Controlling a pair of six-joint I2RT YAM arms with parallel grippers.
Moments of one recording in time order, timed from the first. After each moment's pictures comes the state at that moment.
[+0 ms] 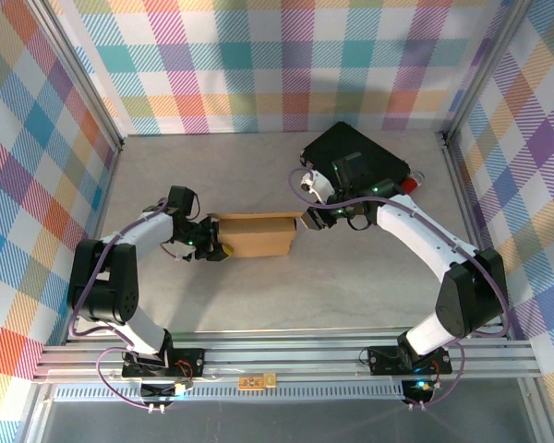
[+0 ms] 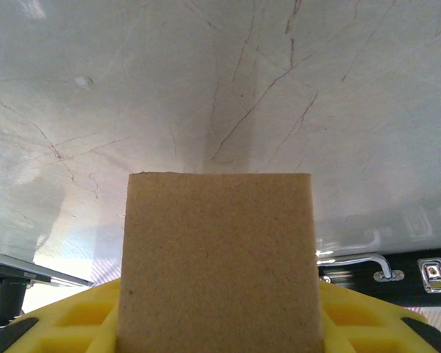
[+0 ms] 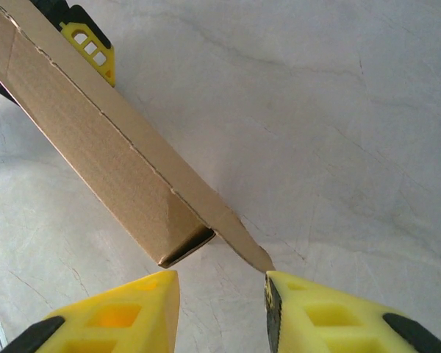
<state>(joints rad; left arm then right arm) -0.13 1.61 0.94 -0.62 0.66 -1.92 0.50 1.53 1.27 -0.66 -0.44 -0.30</state>
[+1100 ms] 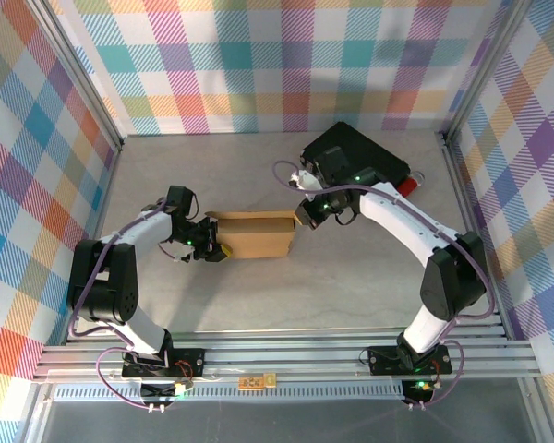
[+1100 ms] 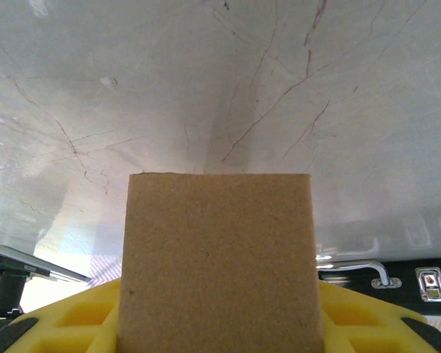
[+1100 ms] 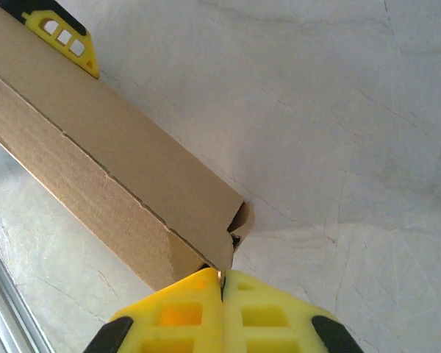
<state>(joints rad) -0.12 1.61 0.95 -0.65 0.66 -1.94 0.57 1.68 1.46 -0.83 -0.36 -0.14</state>
